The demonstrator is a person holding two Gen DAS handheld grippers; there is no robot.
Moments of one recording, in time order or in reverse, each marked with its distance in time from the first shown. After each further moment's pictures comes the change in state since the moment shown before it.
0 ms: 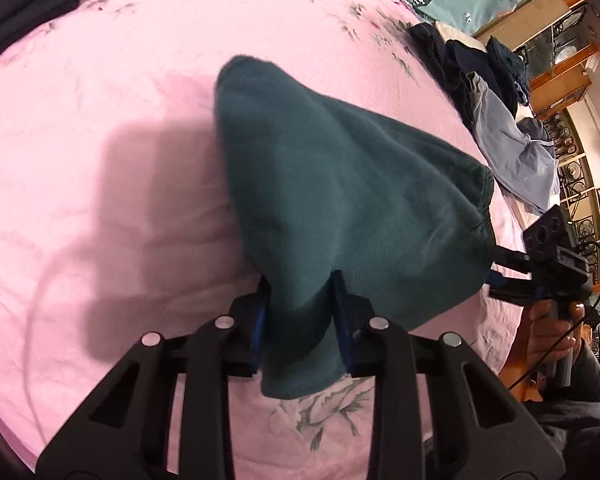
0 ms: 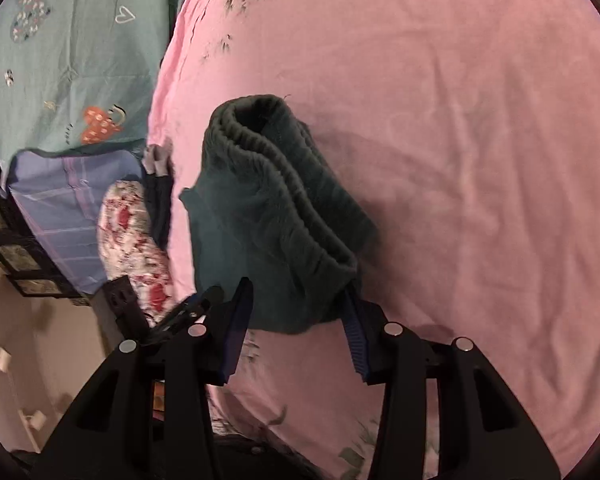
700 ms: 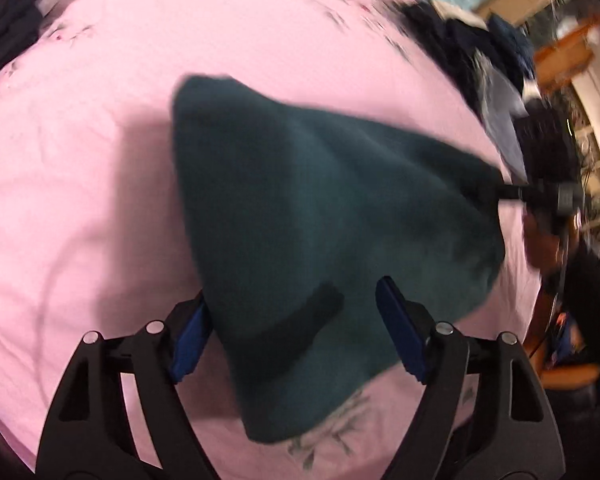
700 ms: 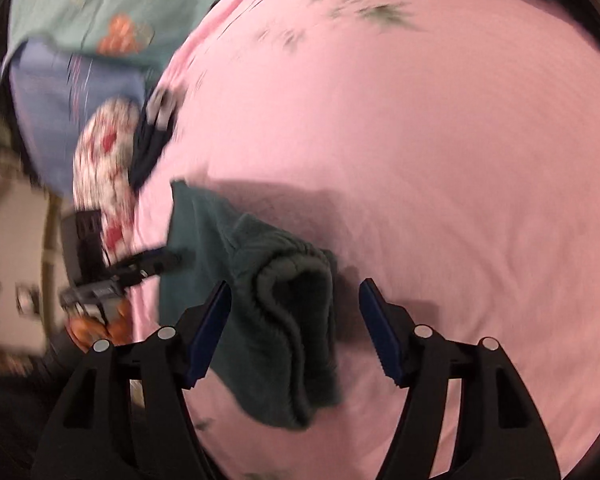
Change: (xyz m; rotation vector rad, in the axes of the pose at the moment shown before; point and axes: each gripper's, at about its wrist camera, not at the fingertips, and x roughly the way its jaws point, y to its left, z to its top) left arm 0.025 -0.026 0.024 0.090 0.075 0.063; right arm 0.021 0.056 0.080 -0.498 0.164 -0.190
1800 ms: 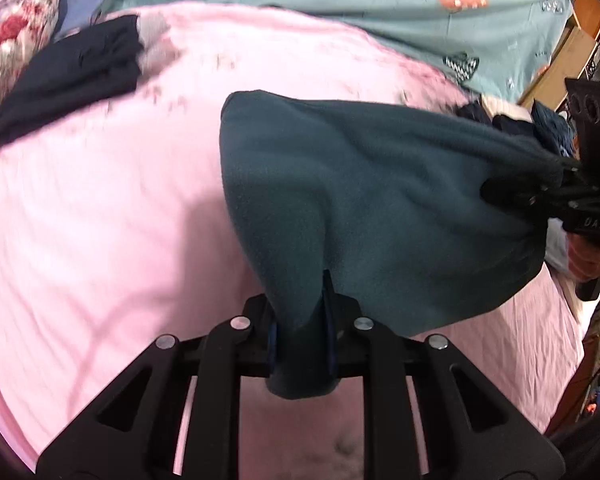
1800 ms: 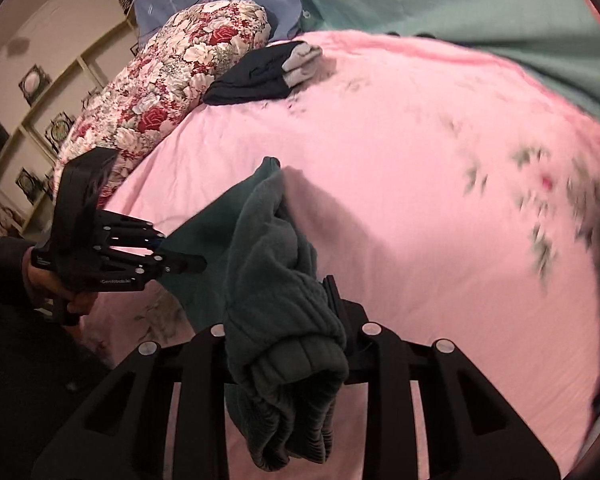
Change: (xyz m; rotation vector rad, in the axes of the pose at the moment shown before) left arm -0.039 0.015 0.008 -0.175 -0.373 0.190; right arm 0.021 0.134 0.037 -0.746 0.018 -0.101
